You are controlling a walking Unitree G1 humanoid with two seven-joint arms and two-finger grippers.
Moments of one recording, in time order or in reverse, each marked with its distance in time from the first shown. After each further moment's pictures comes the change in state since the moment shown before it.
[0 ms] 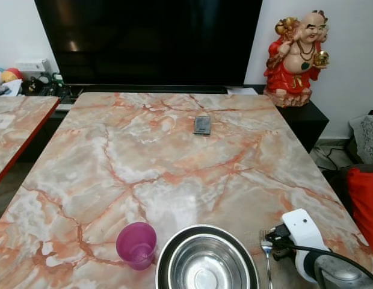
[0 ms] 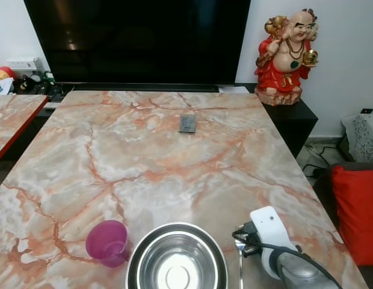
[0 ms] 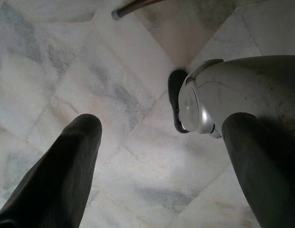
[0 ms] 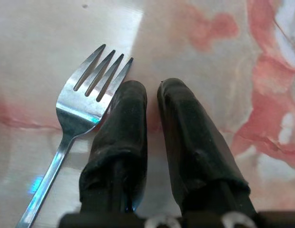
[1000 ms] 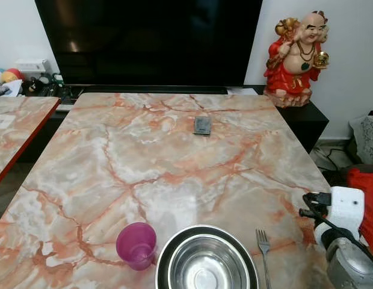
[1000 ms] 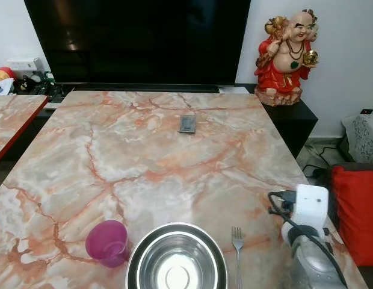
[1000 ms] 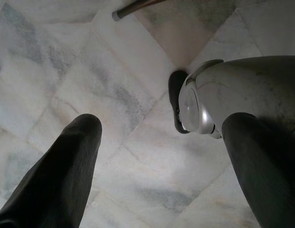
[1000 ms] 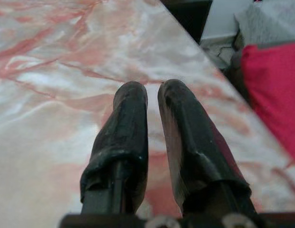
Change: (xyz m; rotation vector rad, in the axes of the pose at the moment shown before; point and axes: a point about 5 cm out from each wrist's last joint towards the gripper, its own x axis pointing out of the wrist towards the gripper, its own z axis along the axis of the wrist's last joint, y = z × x) left arm 0.000 0.000 -0.001 -0.002 0.001 0.002; right arm 0.009 -0.038 0.018 0.434 -0.471 -0.361
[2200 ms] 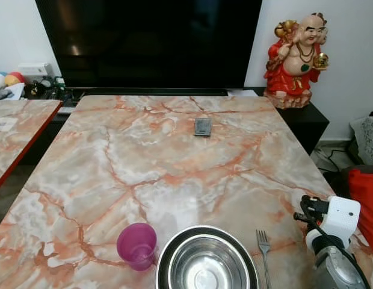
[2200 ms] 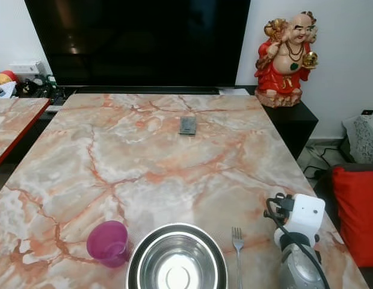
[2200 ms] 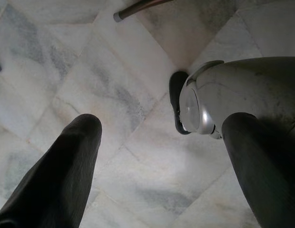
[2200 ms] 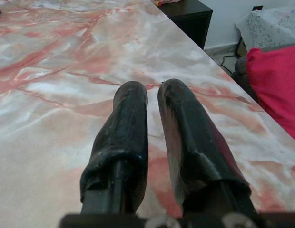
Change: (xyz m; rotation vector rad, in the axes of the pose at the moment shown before) left arm 0.000 0.000 -0.001 0.000 0.002 0.002; right arm 0.003 0.004 -0.012 0.027 -0.066 -0.003
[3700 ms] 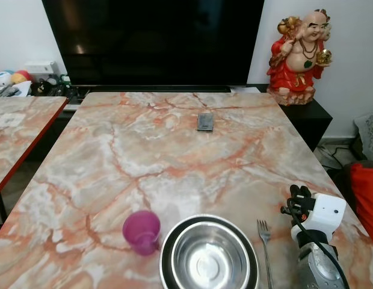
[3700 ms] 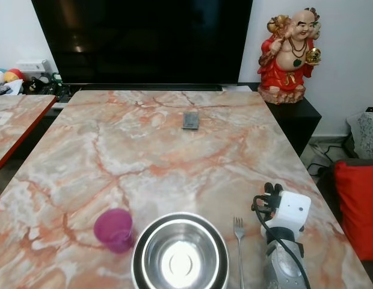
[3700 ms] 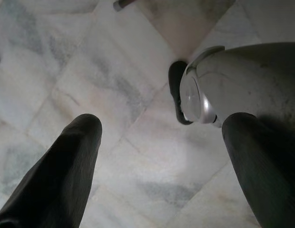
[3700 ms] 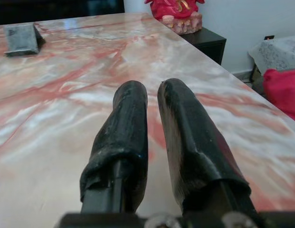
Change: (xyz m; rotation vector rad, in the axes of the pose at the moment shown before) left arm 0.000 0.001 0.003 0.015 -0.008 -0.017; right arm 0.012 0.023 -0.007 0.021 -0.150 0.056
